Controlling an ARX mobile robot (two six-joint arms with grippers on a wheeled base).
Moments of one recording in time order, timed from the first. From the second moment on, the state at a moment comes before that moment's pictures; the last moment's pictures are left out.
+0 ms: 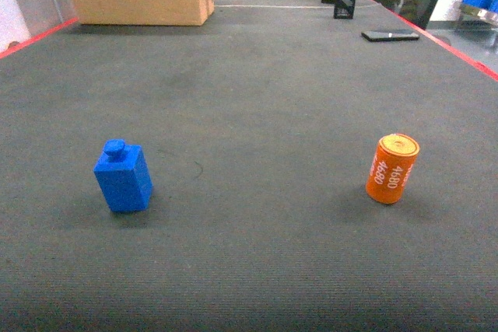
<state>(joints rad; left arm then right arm) 0.00 0.01 0.01 0.00 0.00 0.00 0.00 0.01 0.01 0.00 0.00 0.00</state>
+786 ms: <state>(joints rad) -0.16 1.07 0.37 0.71 -0.28 0.05 0.22 0.97 0.28 0.66 0.25 0.05</state>
